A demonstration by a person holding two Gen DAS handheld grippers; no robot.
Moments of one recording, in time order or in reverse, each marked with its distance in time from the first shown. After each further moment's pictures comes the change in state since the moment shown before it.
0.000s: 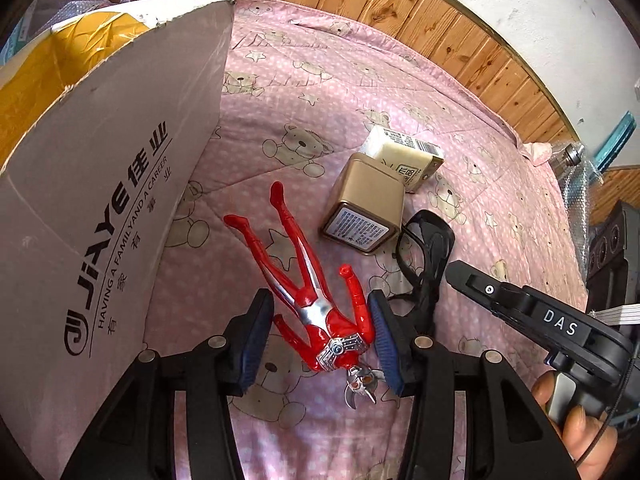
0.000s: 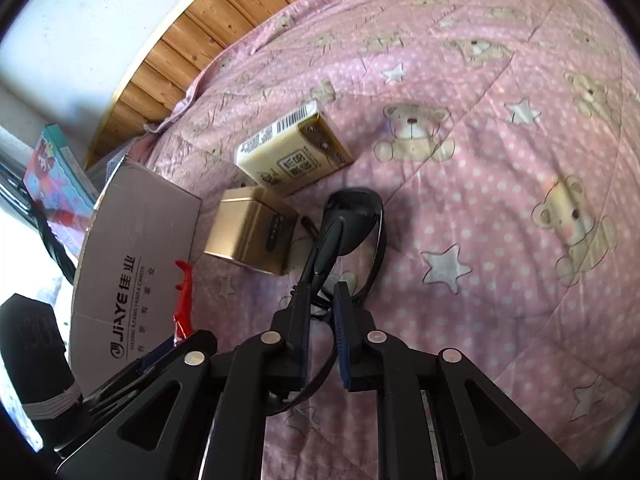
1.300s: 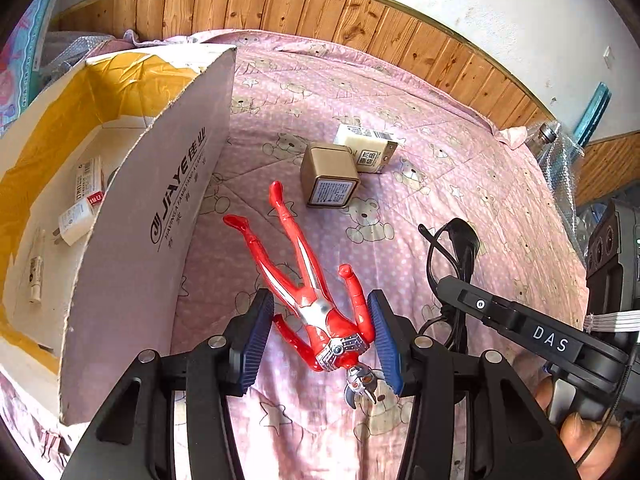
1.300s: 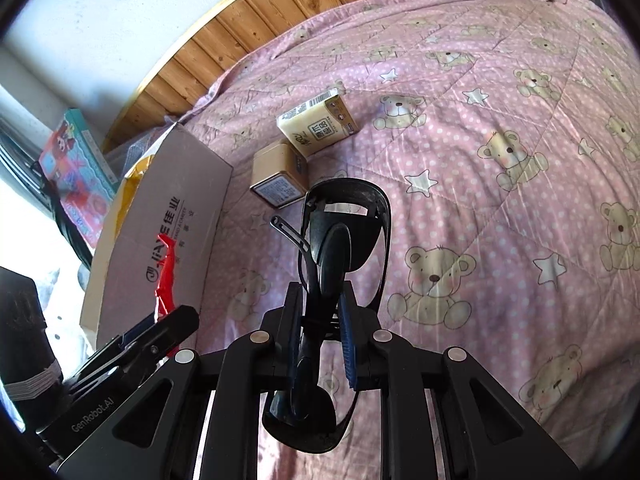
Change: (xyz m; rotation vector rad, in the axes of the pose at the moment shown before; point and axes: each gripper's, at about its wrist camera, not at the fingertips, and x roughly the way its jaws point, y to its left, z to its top) left arm -0.070 -0.023 -0.050 0.096 -0.072 0.017; right arm -0.078 0.027 -0.079 -0.053 -0.067 -0.028
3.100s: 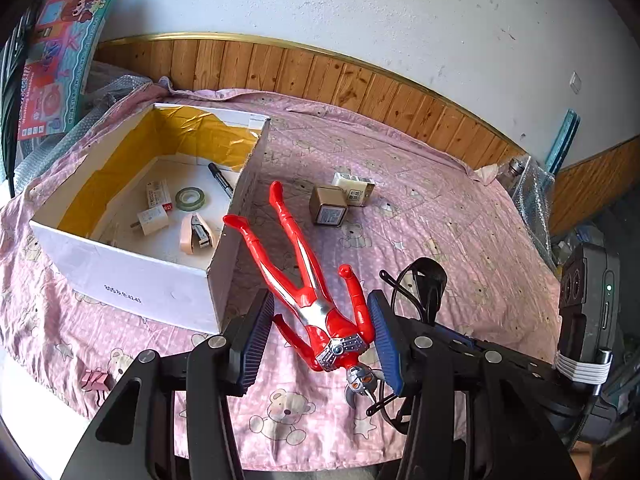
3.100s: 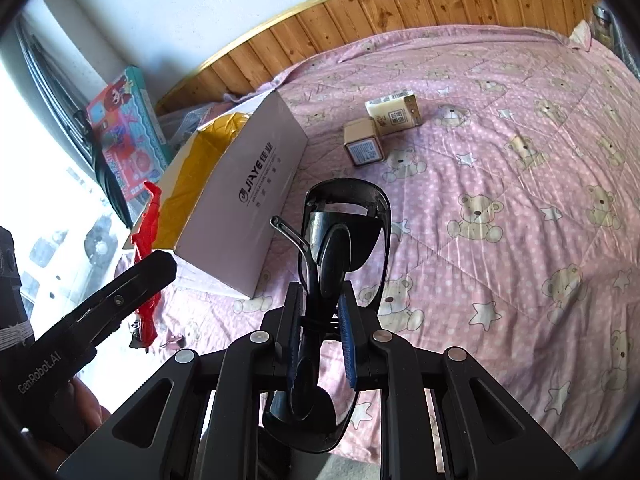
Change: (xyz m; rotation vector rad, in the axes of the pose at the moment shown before) left arm -0.128 0.012 -0.061 -0.012 -0.197 -0.009; right arm -0.068 0.071 -0.088 -0.162 -0.055 0.043
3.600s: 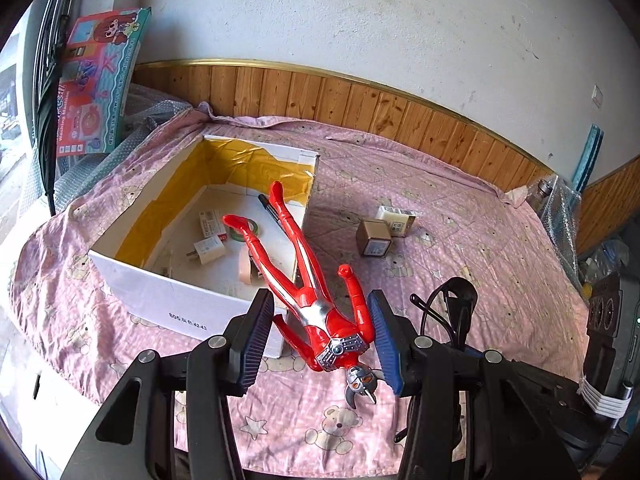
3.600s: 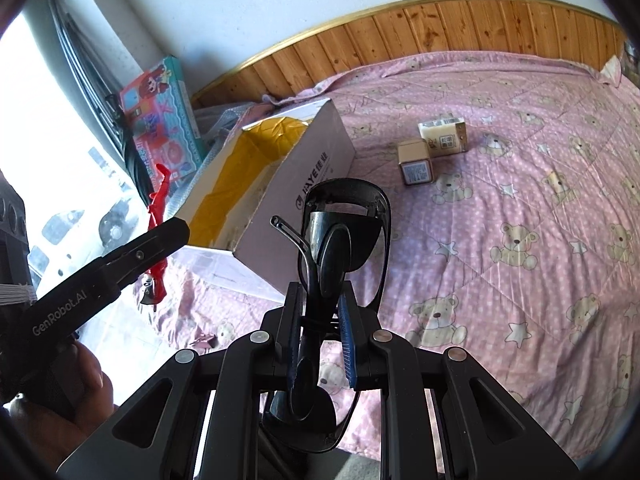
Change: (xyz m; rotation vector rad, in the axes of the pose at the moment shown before) left arm -0.033 0.029 0.020 -0.011 -0.079 0.125; right arm -0.009 0.051 0.005 -0.100 -0.027 0.063
